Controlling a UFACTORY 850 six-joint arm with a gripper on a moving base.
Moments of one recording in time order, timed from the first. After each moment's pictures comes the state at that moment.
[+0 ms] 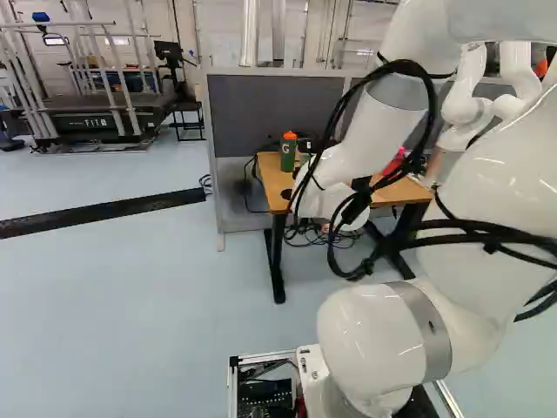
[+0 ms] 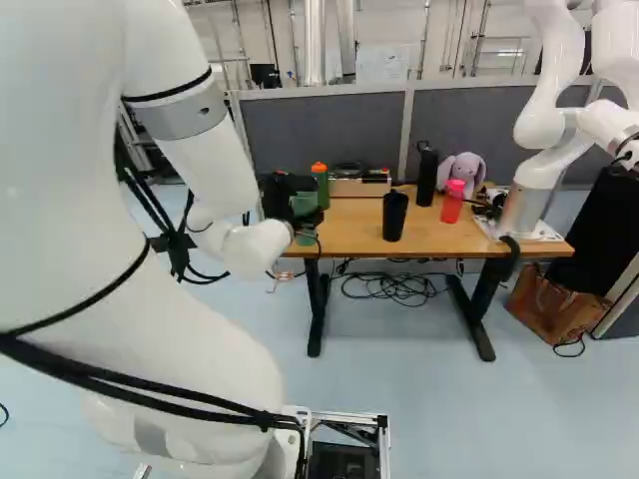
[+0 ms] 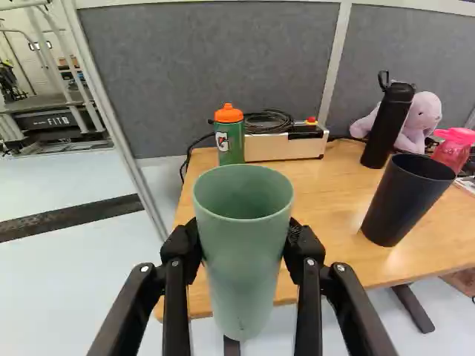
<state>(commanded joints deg) -0.4 1.2 -16.6 5.4 58.1 0.0</state>
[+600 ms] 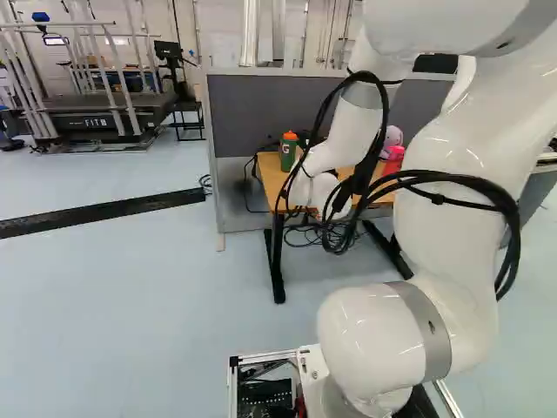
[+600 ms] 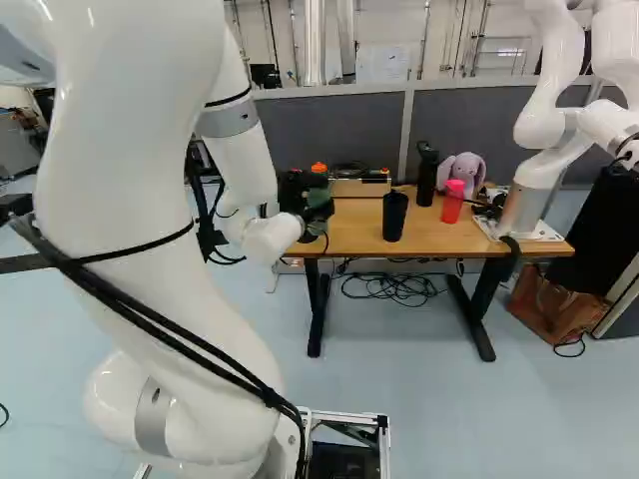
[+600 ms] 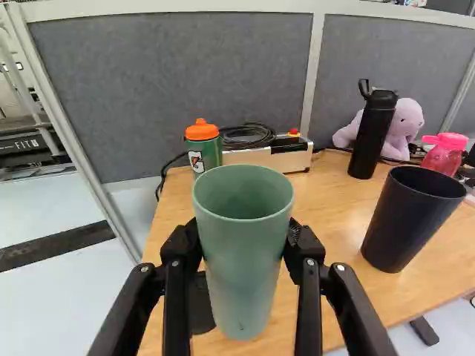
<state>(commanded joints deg) -0.7 -12.1 -26.2 10.4 65.9 0.0</state>
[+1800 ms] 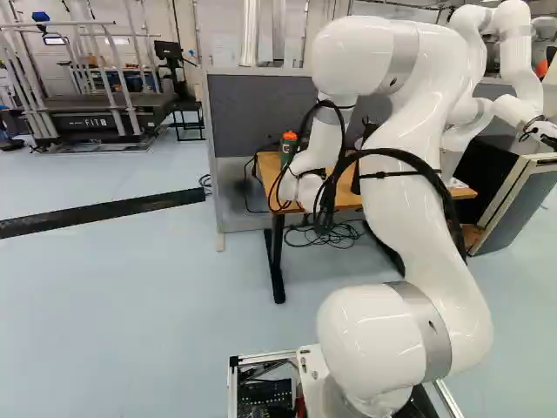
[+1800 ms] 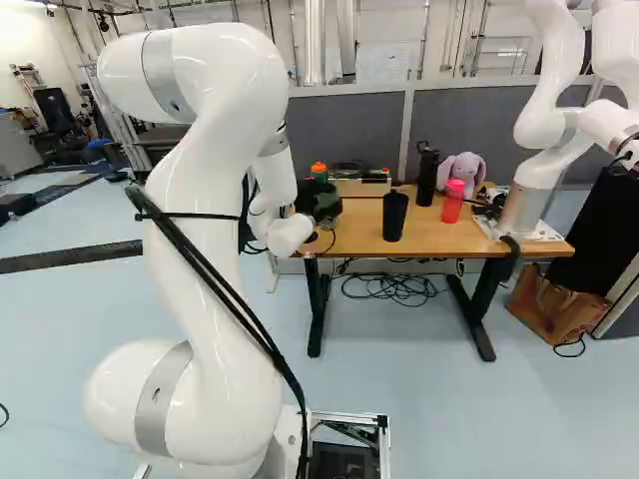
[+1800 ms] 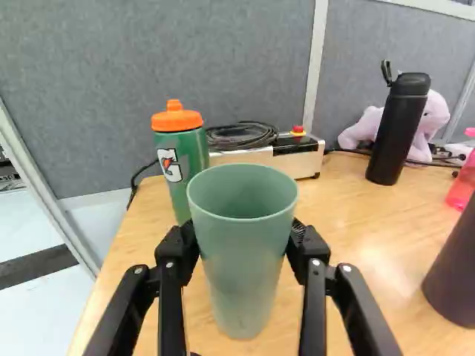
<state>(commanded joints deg) -0.5 -33.3 -44.1 12.7 70.9 0.0</state>
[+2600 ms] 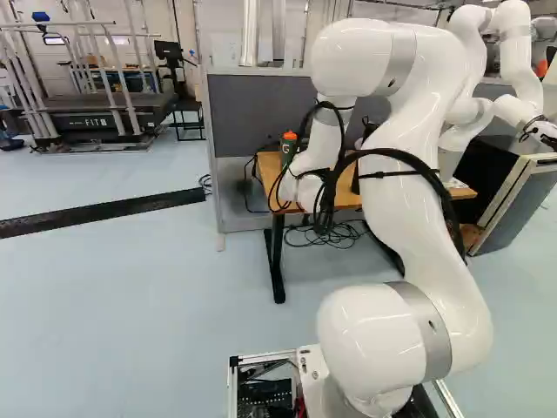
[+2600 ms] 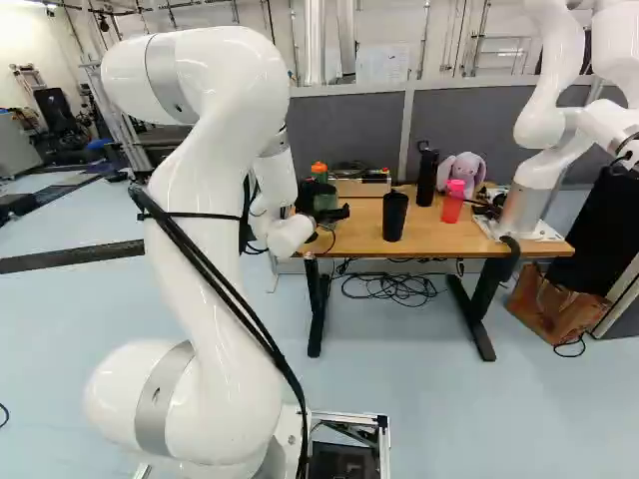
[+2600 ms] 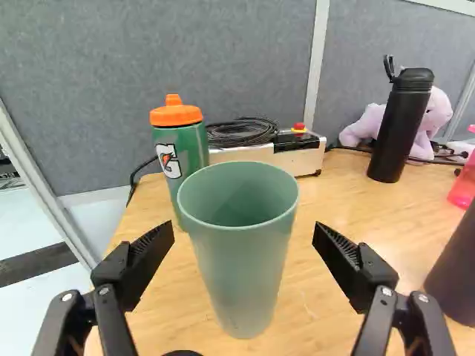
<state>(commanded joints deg) -0.5 -33.4 -44.2 12.7 70.9 0.0</state>
